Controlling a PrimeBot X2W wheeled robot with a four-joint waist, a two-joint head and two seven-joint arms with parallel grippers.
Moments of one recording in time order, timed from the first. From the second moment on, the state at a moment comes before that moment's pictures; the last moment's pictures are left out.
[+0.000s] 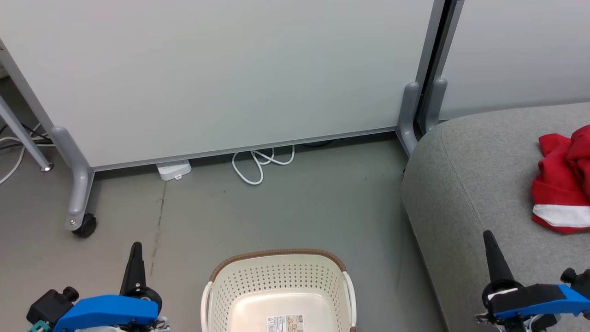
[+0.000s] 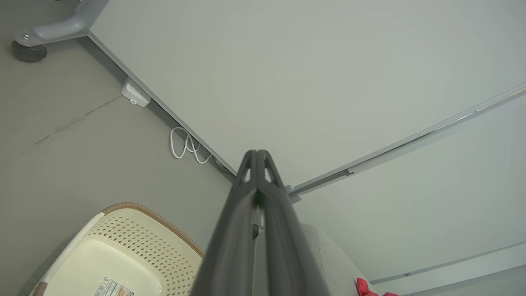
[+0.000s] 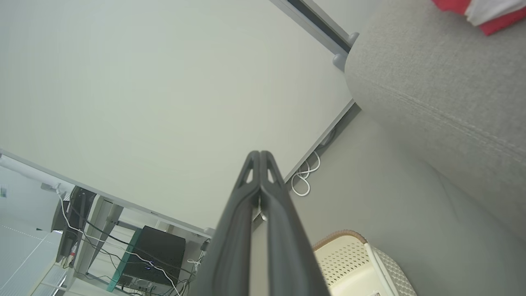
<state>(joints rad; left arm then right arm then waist) -0.03 0.05 0.06 0.27 -1.03 -0.12 -0.03 -0.05 -0.05 -0.08 0.27 1.01 0.13 -0.03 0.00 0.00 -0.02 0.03</state>
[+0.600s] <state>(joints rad) -0.05 0.05 0.08 0.26 -1.22 -0.12 0.02 -0.07 -0.05 -0.09 0.27 1.20 0.13 0.02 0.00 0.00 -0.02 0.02</state>
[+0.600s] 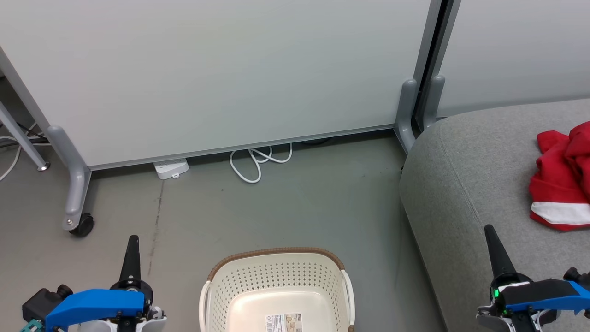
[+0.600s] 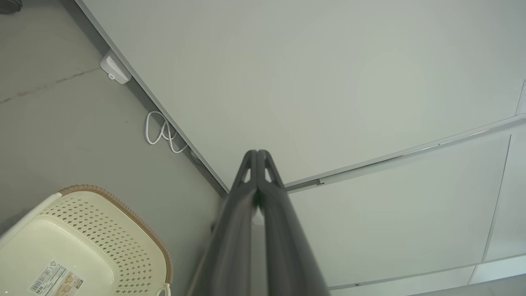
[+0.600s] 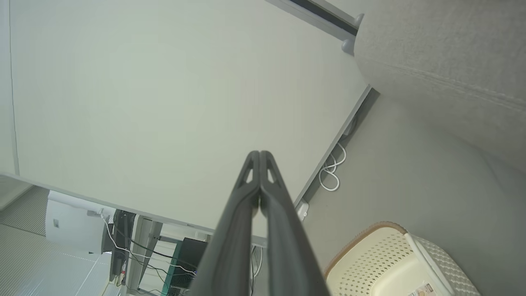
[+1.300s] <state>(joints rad) -0.08 0.05 0.09 0.26 -1.41 -0.12 0.06 -0.08 -0.05 -0.10 0.26 1.40 0.13 0.06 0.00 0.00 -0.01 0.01</state>
